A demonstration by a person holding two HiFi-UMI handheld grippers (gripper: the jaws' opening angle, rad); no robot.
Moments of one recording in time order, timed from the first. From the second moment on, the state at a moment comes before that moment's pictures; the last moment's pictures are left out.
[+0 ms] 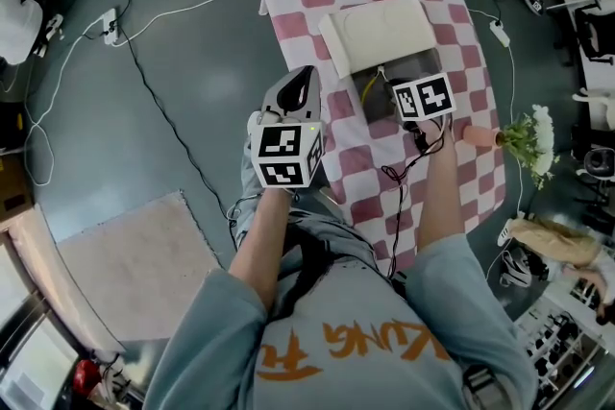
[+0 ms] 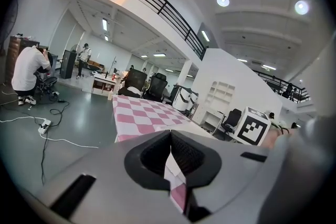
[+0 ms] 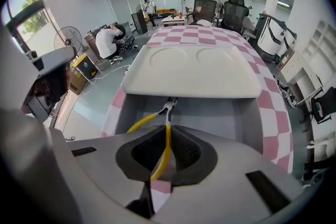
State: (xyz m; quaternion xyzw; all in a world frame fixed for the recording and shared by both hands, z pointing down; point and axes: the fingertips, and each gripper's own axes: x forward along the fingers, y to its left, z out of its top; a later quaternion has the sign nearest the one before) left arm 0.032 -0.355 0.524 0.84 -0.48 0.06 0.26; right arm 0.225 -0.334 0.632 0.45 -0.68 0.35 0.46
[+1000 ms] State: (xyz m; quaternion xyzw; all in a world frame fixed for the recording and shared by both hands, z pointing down) left arm 0.004 -0.326 0.460 0.84 -0.50 0.03 0.19; right arm 0.183 -0.324 0.535 0.53 -0.73 0.29 0.31
